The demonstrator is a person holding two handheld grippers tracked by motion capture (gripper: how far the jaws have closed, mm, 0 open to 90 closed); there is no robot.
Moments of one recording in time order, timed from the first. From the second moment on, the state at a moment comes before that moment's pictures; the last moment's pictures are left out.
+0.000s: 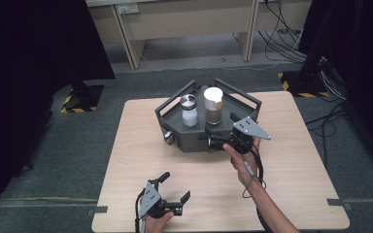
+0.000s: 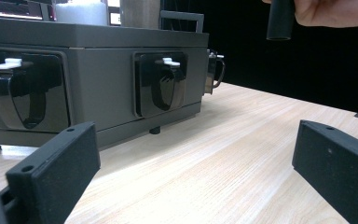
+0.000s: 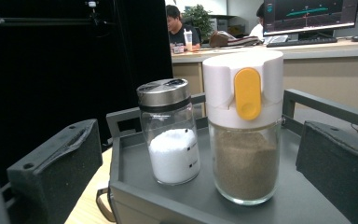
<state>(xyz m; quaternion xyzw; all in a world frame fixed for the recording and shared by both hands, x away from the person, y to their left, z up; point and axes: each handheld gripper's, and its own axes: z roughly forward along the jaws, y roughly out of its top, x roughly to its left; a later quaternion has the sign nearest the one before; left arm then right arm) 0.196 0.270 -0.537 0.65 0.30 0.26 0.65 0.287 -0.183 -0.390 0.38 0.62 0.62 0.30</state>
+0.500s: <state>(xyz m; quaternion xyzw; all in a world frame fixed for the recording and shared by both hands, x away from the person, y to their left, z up) 0.196 0.270 -0.537 0.65 0.30 0.26 0.66 0.271 -0.184 -0.402 0.36 0.62 0.63 0.30</state>
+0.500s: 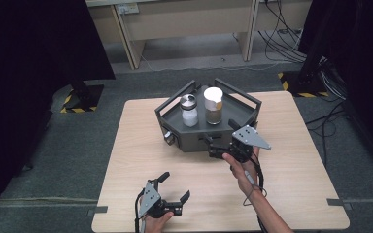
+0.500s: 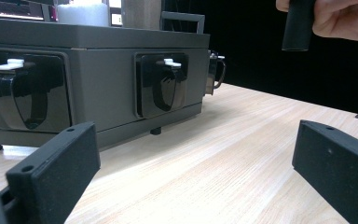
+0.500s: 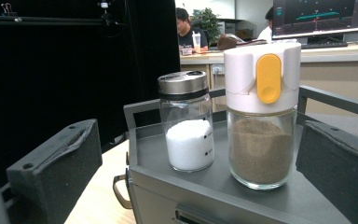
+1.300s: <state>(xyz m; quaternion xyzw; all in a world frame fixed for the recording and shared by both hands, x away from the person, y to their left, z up) 0.196 0.270 -0.537 0.64 0.30 0.26 0.66 0.242 -0.194 -0.427 0.35 0.63 0.63 0.29</state>
